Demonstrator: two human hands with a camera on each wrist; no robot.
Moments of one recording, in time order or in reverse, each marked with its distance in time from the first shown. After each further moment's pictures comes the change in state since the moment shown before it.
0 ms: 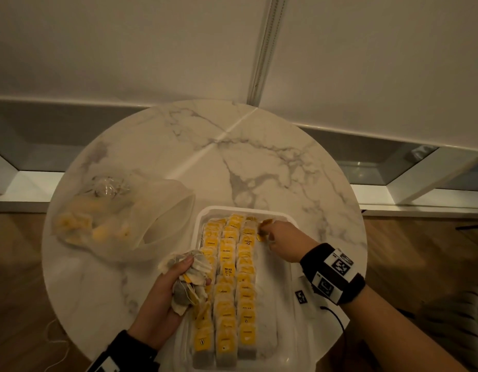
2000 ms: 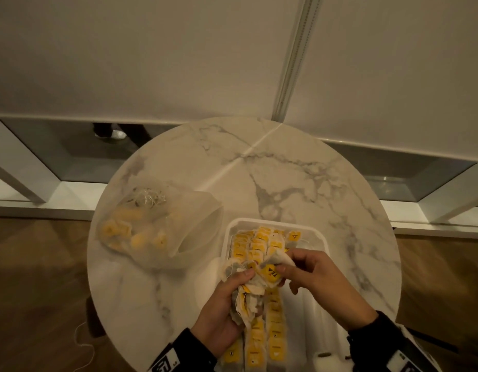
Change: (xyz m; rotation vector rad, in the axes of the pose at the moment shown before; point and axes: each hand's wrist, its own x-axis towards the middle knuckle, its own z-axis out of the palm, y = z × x) left_hand -0.027 0.012 0.059 -0.170 -0.142 -0.249; right_hand -0.070 -0.048 0.014 1.123 0.207 -0.155
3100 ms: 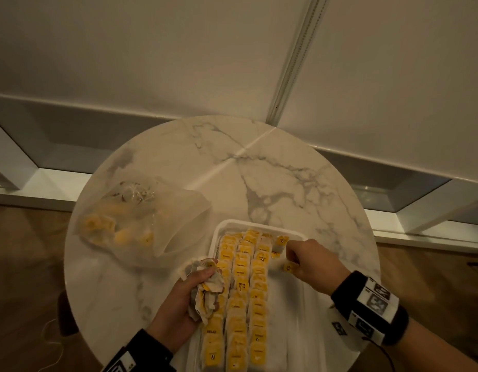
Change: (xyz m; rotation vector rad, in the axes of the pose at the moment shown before) left_hand 0.025 0.014 -0.069 0.036 0.008 0.121; right_hand 0.050 0.017 -0.052 -1.281 -0.066 0.084
